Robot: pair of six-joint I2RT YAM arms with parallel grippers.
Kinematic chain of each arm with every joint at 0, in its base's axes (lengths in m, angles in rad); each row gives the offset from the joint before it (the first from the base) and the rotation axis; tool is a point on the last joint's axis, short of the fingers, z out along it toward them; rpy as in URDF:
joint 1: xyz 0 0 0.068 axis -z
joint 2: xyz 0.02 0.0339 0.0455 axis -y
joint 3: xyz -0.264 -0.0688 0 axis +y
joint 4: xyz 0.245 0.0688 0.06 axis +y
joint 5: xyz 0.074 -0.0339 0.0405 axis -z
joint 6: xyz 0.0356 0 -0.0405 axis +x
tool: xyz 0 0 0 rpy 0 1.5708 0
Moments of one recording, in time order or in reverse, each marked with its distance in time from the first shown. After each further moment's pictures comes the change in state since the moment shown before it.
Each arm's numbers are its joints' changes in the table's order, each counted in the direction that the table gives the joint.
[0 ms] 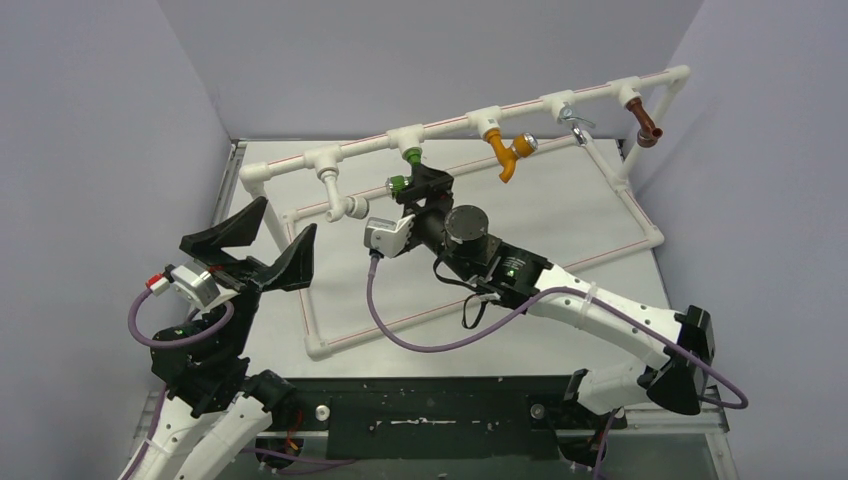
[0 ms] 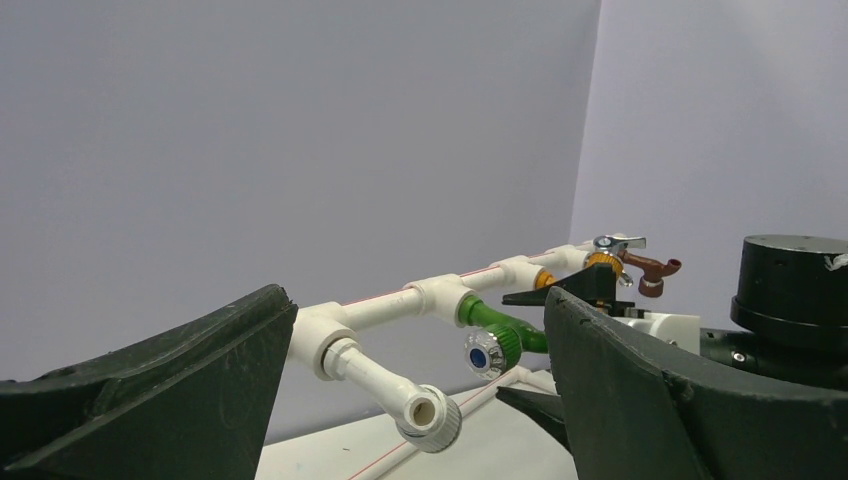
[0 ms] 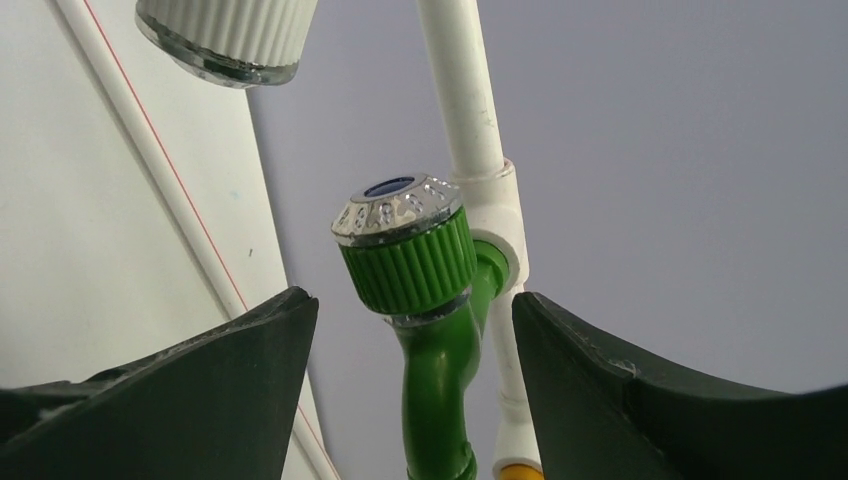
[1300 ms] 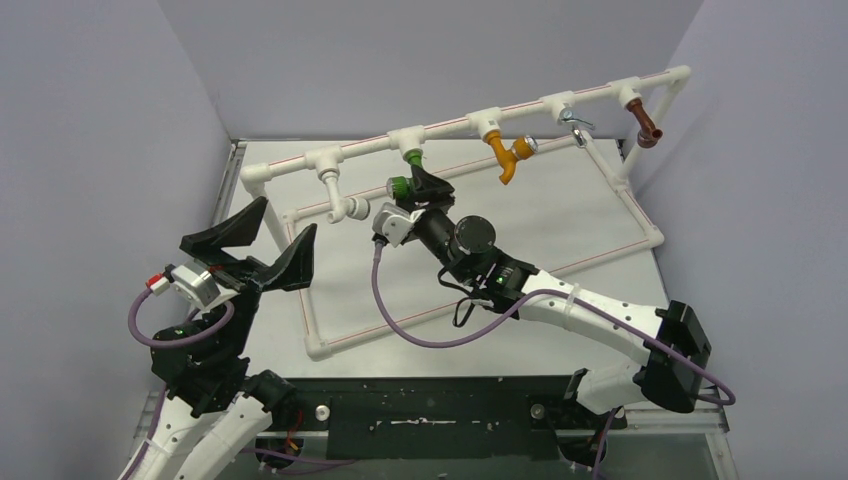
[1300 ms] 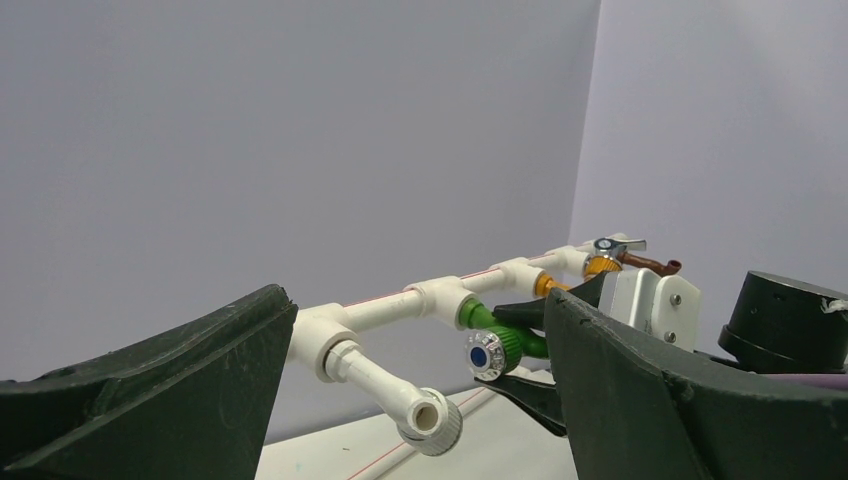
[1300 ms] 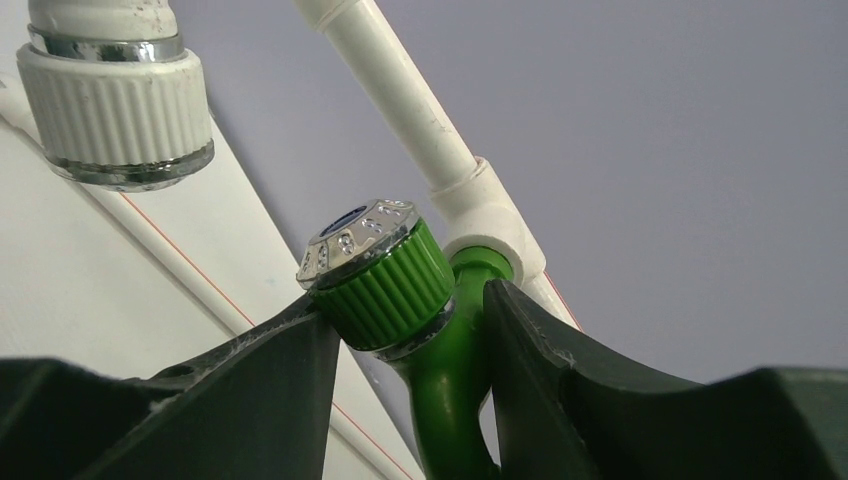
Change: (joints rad) left arm 0.001 0.000 0.000 0.000 0.000 0.000; right arm 0.031 -0.040 0.150 -0.421 -0.016 0.240
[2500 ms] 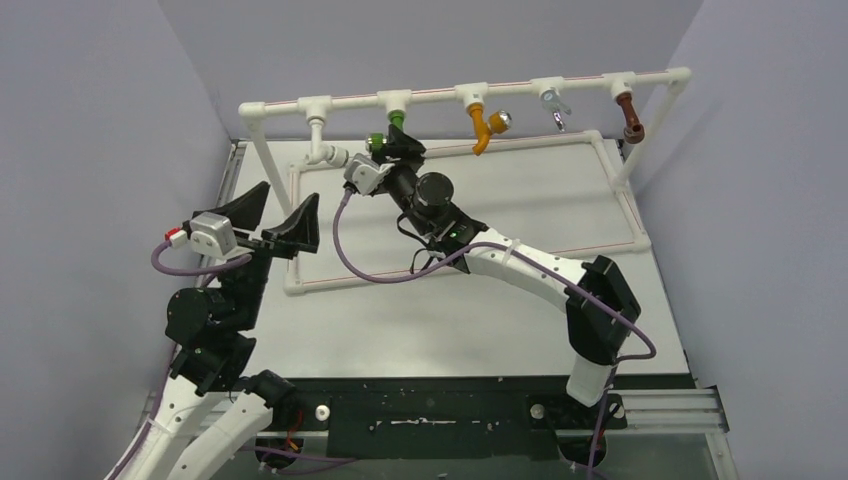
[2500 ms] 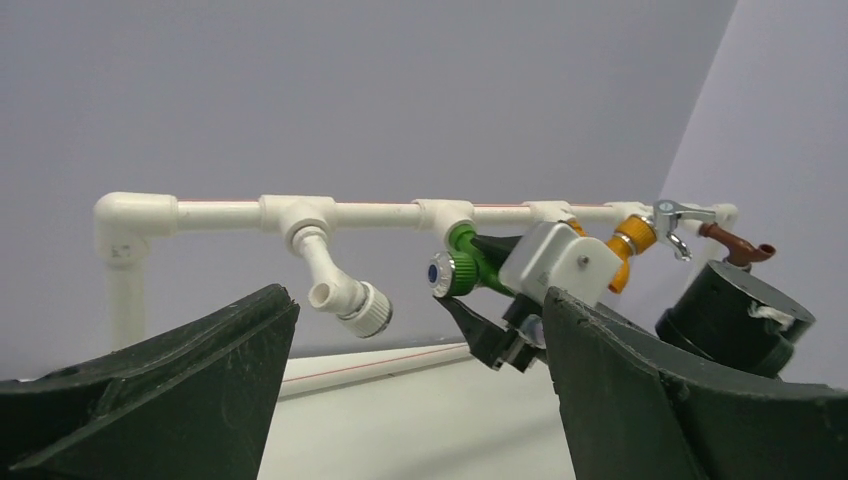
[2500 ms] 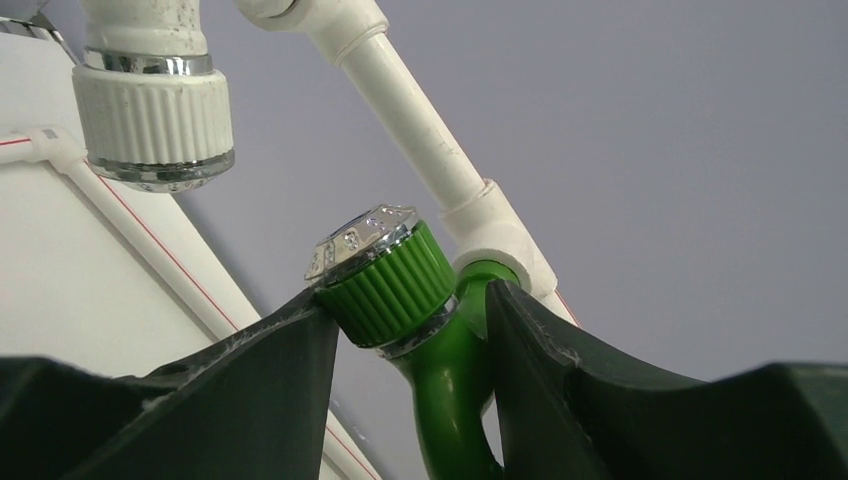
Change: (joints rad) left arm -0.033 -0.158 -0.091 0.115 -0.135 -0.026; right arm 0.121 -0.412 -0.351 -0.129 -0.039 -0.002
